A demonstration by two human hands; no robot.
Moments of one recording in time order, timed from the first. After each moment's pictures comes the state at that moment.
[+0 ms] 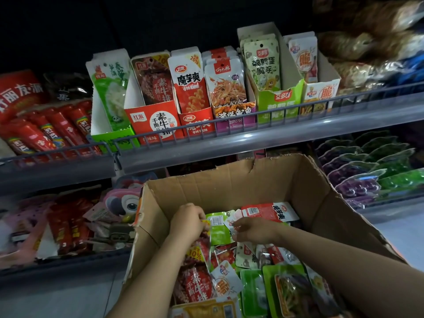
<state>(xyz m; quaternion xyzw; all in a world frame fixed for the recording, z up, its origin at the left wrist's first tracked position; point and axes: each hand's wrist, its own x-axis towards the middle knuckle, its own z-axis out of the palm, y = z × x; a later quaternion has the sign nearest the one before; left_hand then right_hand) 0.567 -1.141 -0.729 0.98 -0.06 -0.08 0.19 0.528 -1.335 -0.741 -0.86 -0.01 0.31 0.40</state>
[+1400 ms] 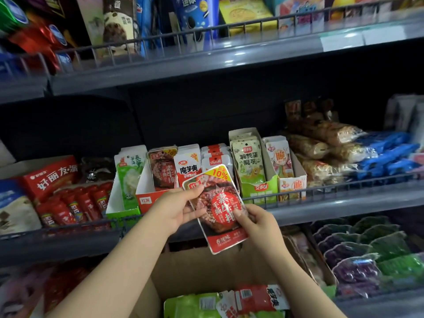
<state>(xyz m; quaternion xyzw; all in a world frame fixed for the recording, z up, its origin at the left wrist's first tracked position) 0.577 -1.198 -0.484 0.66 0.06 -0.11 0.74 0.536 -1.368 -0.568 -0.75 -0.04 -0.15 0.64</state>
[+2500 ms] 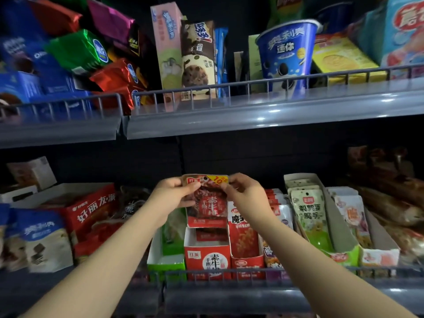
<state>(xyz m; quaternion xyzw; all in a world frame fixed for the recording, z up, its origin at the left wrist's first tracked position) 0.690 -1.072 -0.404 0.75 -0.03 0.07 0.66 0.675 -1.248 -0.425 -0.79 -0.13 -0.22 0.56</state>
